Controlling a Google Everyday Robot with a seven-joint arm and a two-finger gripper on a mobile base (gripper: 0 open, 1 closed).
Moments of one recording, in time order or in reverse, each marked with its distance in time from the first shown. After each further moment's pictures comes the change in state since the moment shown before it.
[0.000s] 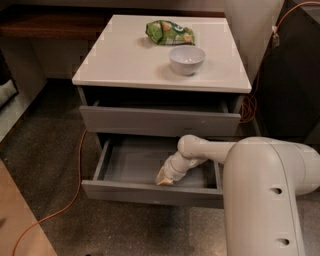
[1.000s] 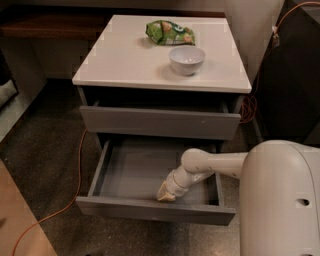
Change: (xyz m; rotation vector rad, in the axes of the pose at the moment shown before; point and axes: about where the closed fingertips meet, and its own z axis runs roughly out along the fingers) arm 0.006 0.063 0.006 -0.041 -0.019 0.053
